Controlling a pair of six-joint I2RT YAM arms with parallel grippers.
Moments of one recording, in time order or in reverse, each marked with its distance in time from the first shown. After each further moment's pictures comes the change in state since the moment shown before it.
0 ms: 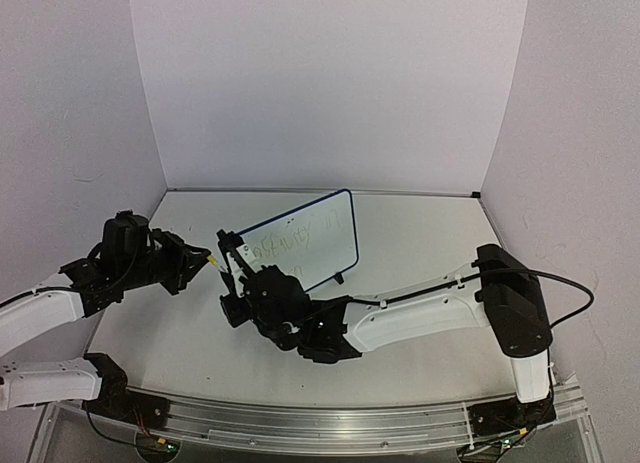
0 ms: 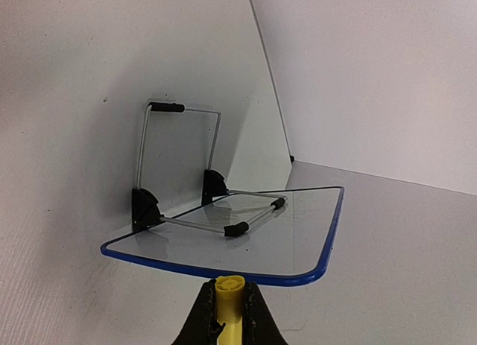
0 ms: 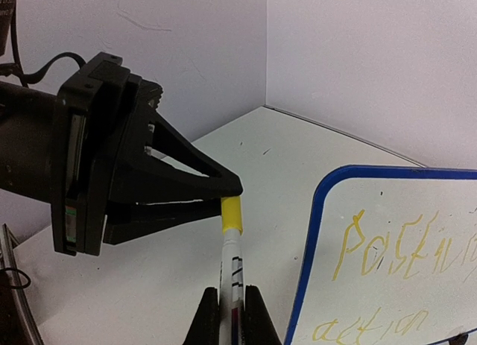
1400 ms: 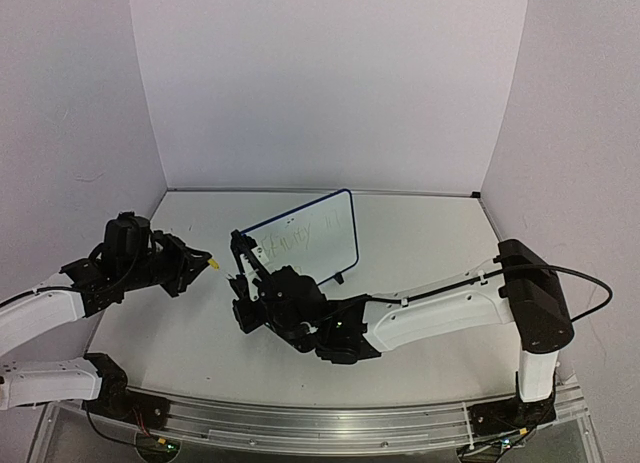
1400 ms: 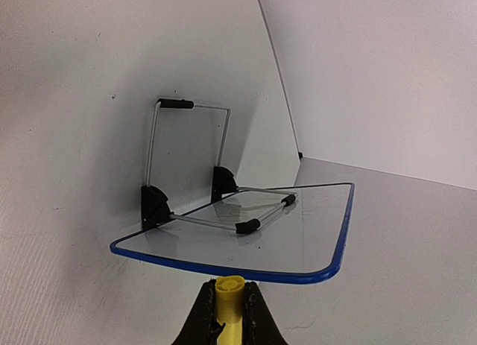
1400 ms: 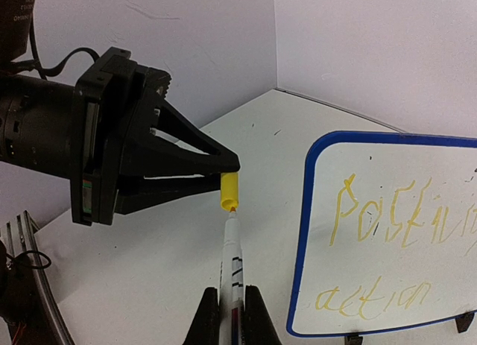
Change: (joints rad) left arm 0.002 0.005 -0.002 -0.018 0.002 0.024; right arm 0.009 -0.102 -0.113 -0.040 -0.061 0.081
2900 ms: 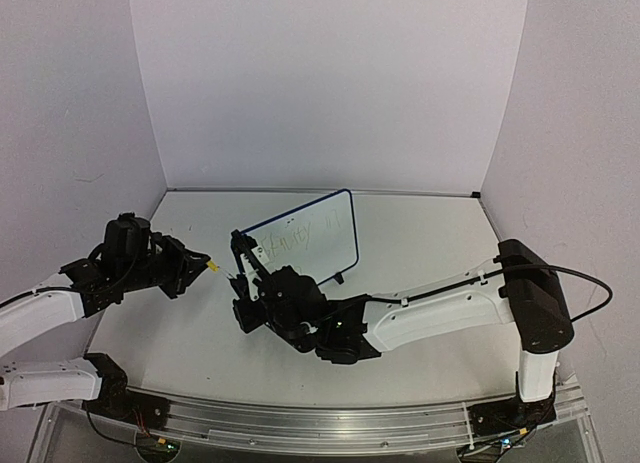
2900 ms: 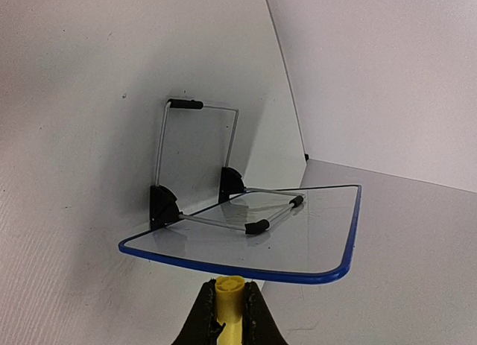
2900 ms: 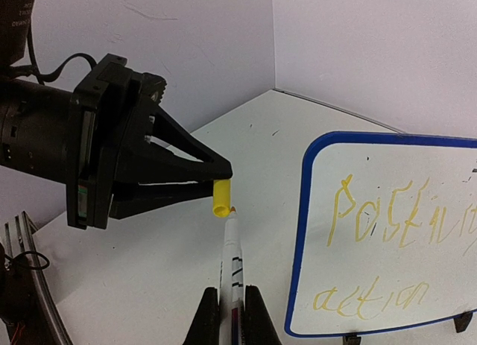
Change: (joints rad) left arm 0.002 -0.005 0.000 -0.029 -0.004 0.001; right arm 0.000 0.000 0.000 0.000 0.007 -0.003
